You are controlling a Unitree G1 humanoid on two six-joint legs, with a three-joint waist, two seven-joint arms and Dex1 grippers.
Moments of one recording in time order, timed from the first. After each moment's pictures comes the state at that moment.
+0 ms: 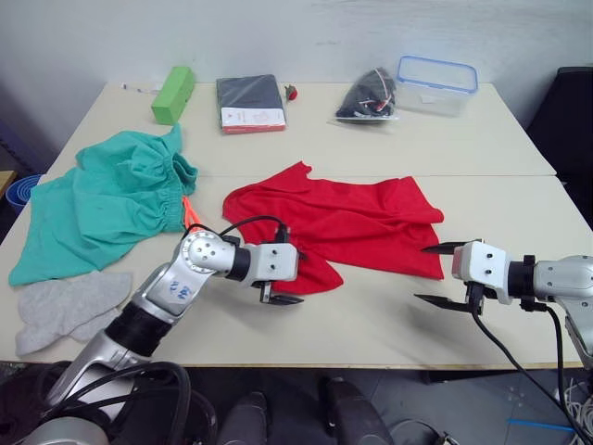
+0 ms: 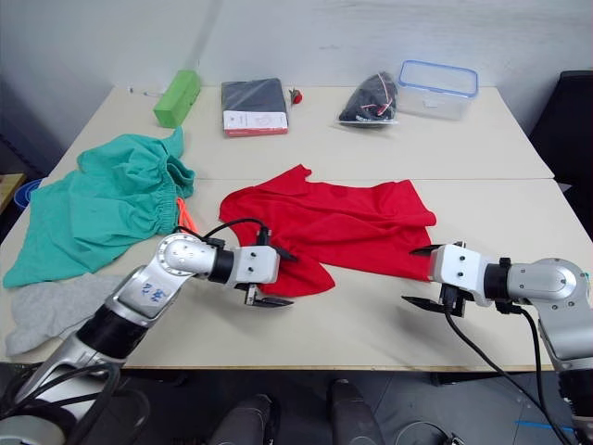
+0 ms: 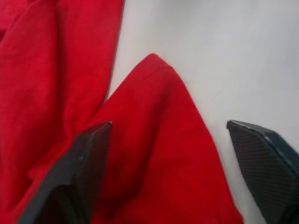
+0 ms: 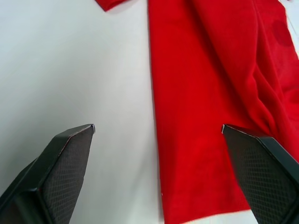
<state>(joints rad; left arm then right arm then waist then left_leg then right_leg) -0.63 0.59 -0.47 0.03 0.01 0.11 -1.02 -0.18 -0.95 -0.08 -0.04 0.16 -0.01 1.14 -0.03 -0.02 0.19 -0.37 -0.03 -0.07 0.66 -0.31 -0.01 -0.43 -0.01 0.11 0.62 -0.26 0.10</state>
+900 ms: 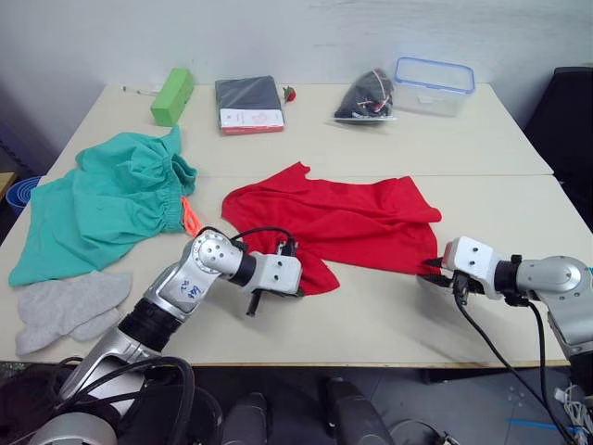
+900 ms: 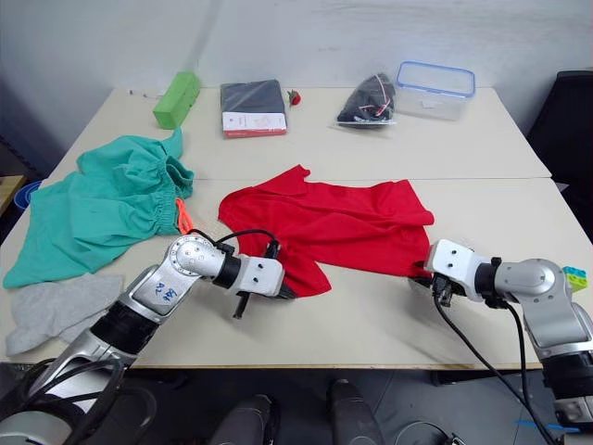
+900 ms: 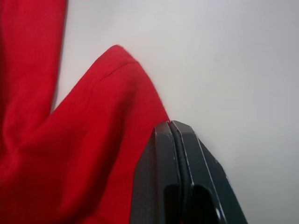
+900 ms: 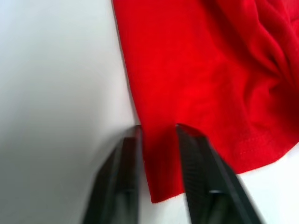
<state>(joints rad) -0.61 0.60 -0.45 0.06 0.04 0.08 -1.18 -0.29 -0.91 0.03 0.17 0.07 0.00 1.06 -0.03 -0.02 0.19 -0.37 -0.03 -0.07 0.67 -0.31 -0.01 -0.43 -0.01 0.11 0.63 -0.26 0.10</state>
